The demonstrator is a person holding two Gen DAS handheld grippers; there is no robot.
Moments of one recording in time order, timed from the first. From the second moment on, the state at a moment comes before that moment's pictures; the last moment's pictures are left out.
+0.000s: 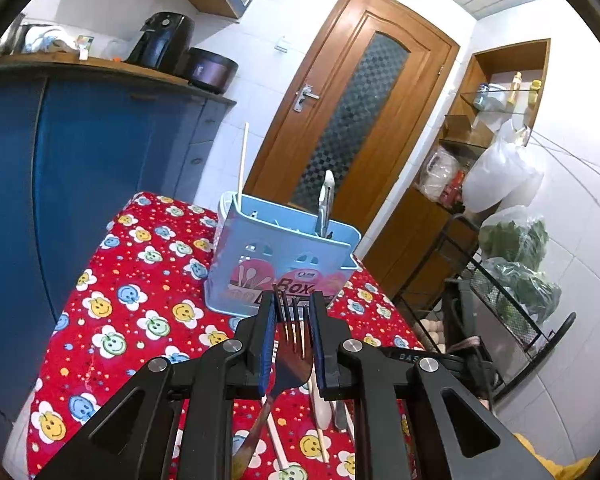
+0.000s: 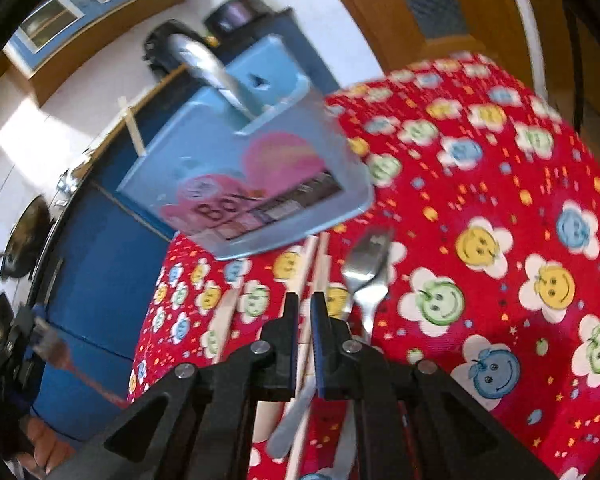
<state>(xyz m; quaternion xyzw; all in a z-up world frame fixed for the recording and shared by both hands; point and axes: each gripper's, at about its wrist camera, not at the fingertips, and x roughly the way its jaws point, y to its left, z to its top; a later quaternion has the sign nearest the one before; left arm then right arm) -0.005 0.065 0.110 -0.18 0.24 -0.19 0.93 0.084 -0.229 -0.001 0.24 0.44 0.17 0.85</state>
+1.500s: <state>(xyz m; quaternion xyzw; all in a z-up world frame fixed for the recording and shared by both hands) -0.013 0.070 0.122 -0.18 0.22 -0.19 0.94 0.061 -0.220 0.073 0.19 0.29 0.18 0.92</state>
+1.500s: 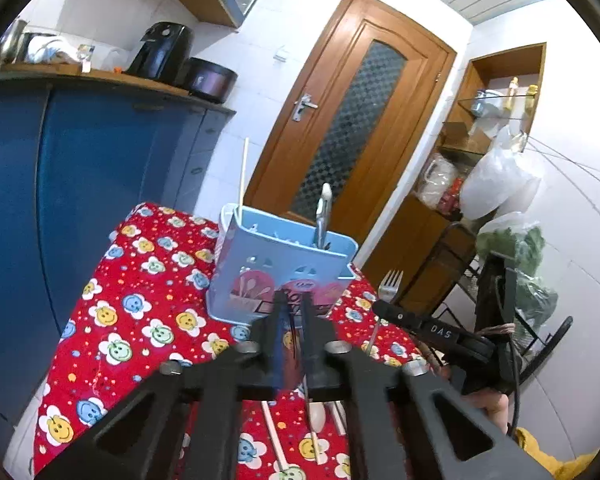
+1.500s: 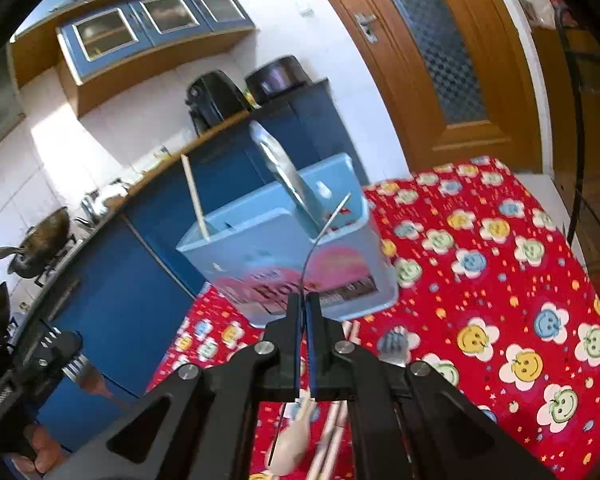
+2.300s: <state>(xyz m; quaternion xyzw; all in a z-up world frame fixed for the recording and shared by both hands) -0.003 0.064 0.144 -0.16 0.21 -0.21 0.94 0.040 -0.199 0.111 0.15 0.25 0.21 0.93</state>
